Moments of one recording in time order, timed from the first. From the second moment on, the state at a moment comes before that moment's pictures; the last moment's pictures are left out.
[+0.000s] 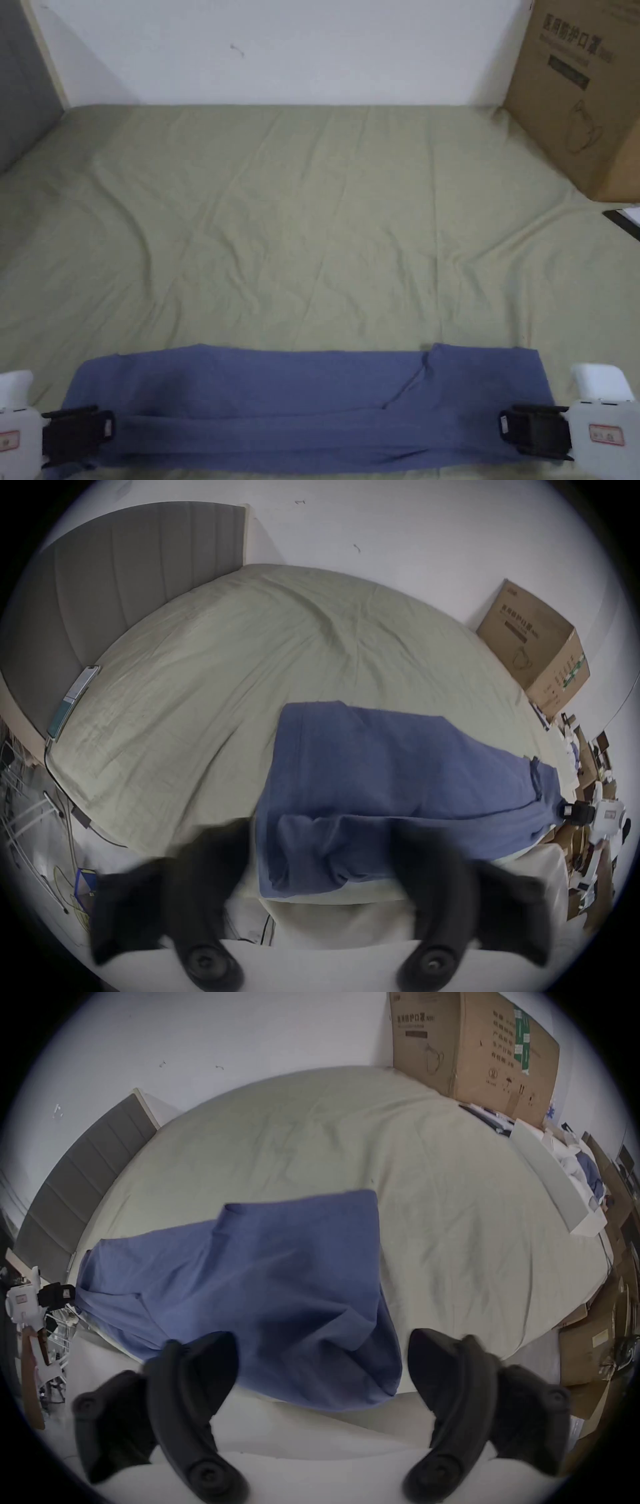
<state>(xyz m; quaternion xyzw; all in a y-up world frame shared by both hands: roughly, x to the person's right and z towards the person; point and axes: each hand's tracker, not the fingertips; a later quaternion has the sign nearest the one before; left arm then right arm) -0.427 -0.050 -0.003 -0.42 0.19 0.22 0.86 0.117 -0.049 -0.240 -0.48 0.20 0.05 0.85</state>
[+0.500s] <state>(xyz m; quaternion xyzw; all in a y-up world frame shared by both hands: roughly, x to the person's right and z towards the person) -0.433 -0.029 0.051 -0.33 0.15 0.31 0.88 0.002 0.011 -0.167 -0.28 0.24 0.00 0.93</state>
